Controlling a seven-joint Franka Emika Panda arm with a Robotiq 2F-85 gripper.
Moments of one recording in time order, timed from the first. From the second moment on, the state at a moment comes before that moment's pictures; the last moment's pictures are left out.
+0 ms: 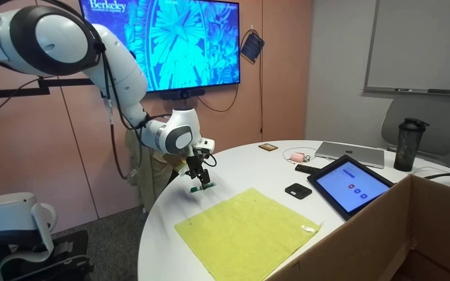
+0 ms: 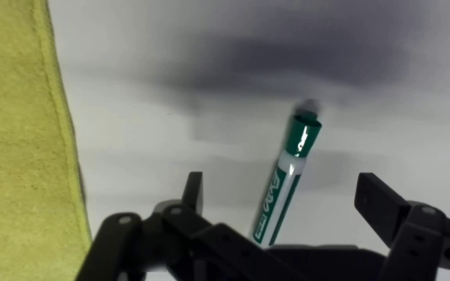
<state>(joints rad) 0.53 0.83 0.06 -1.70 0.01 2.74 0.31</state>
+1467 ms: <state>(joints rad) 0.59 1.02 -0.01 -1.38 -0.05 2.54 0.35</state>
